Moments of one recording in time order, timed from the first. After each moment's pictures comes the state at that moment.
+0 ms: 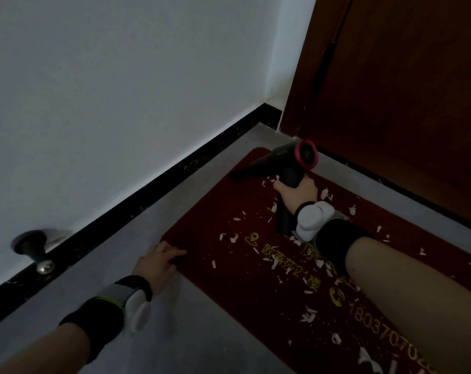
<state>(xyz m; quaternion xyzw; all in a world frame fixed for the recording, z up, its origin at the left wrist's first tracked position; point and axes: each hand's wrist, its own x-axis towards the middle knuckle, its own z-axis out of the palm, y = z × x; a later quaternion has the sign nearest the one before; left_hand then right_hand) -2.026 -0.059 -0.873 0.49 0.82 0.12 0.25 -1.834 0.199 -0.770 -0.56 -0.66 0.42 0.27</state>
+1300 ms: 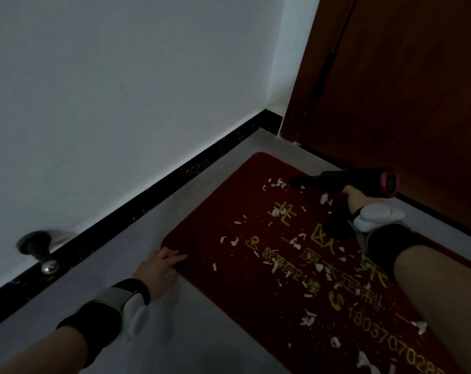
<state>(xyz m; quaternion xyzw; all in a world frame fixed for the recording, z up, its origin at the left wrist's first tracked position) -2.025 -0.066 -0.870 0.52 0.81 0.07 0.26 -1.745 0.240 -0.749 -0.68 -0.44 0.47 0.36</state>
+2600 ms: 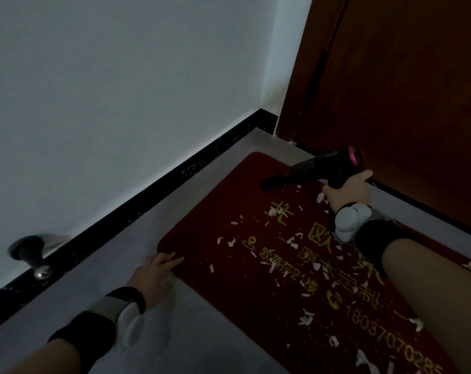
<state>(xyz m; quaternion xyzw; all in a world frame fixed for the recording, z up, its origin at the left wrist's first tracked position) -2.024 -0.071 -0.871 0.53 0.80 0.03 0.26 -1.762 0.231 -0.738 -0.65 -0.67 0.25 0.25</state>
